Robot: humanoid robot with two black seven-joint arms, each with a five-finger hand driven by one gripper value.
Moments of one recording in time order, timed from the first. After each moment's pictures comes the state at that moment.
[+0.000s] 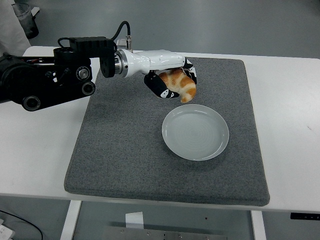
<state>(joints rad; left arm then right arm) -1.33 0.48 -0.07 -1.30 1.22 -0.06 -0.12 -0.02 0.00 -0.09 0.06 0.07 -0.12 0.26</state>
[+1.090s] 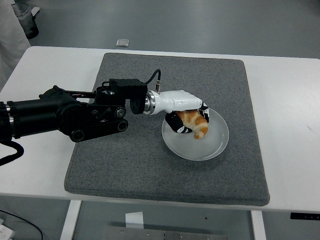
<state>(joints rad) -1.19 0.24 -0.01 -1.12 1.35 -0.02 -0.12 -0.02 0.00 -0.09 0.06 0.07 -0.12 0.26</state>
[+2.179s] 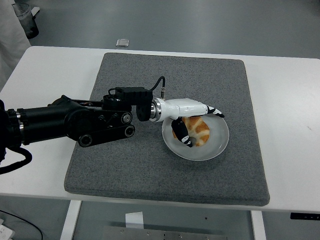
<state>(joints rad) -1.16 0.20 -0.03 -1.11 1.25 -0.03 -0.12 -0.02 0.00 -0.09 0.06 0.07 -0.12 0.26</state>
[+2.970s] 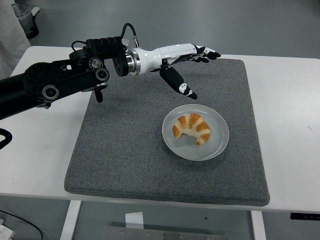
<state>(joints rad) -1.22 0.39 -0.29 -1.16 0.87 -0.17 -0.11 -0.02 0.00 -0.09 0.06 0.07 -0.12 0.26</state>
